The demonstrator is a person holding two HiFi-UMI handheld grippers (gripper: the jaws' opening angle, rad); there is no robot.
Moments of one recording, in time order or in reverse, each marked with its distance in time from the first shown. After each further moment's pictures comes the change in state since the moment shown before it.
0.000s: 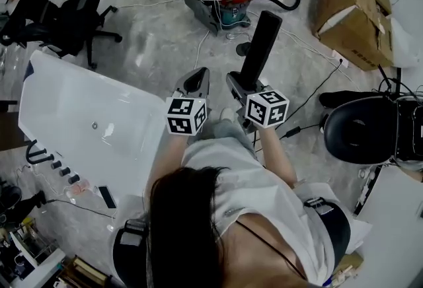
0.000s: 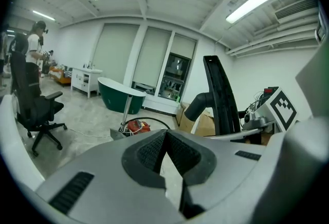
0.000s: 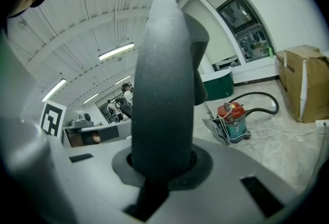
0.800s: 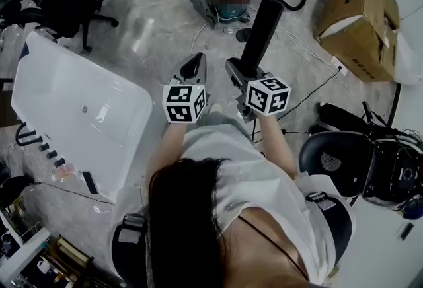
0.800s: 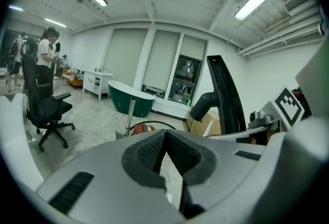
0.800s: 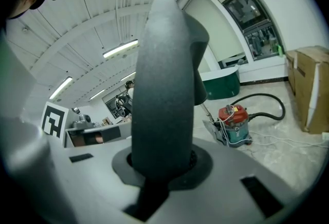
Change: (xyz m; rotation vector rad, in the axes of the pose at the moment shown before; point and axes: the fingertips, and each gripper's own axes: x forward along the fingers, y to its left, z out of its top) left arm 0.071 -0.012 0.016 -0.039 -0.038 0.139; right arm 0.007 -0.072 0.040 -0.036 0.055 0.078
